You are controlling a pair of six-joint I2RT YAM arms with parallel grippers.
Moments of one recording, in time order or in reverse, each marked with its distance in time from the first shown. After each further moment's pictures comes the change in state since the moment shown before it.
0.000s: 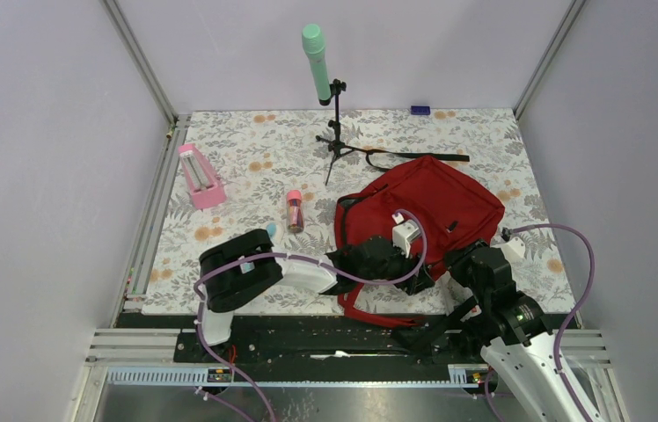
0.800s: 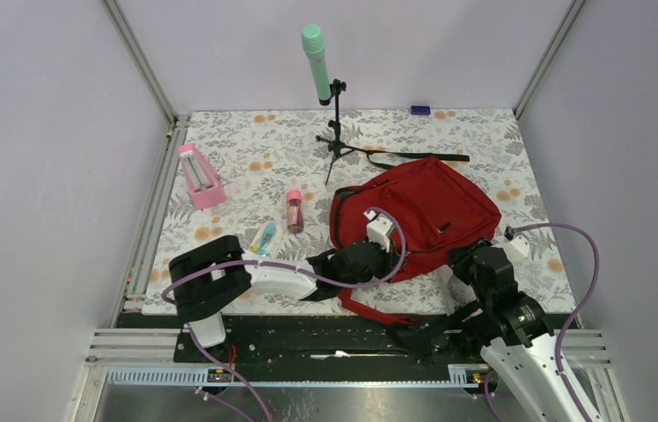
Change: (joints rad) left arm -0.014 -0.152 -0.113 -0.027 -0.312 0.012; right arm 0.000 -0.007 0.004 0.012 0.016 -0.033
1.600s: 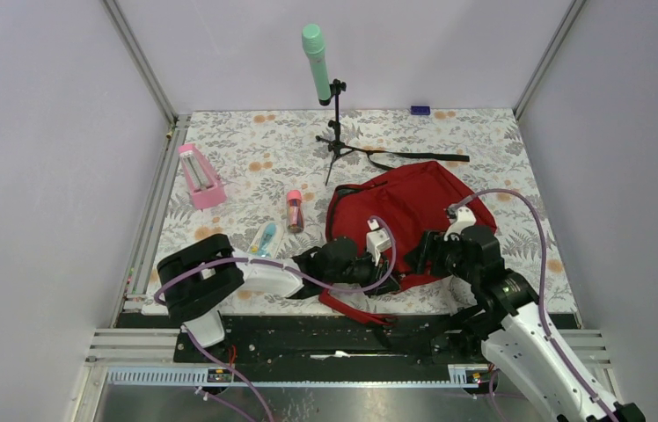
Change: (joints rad) left arm 0.072 -0.078 -0.155 0.058 0.472 0.091; right arm -0.002 0.247 0.055 0.200 -0.492 -0.491
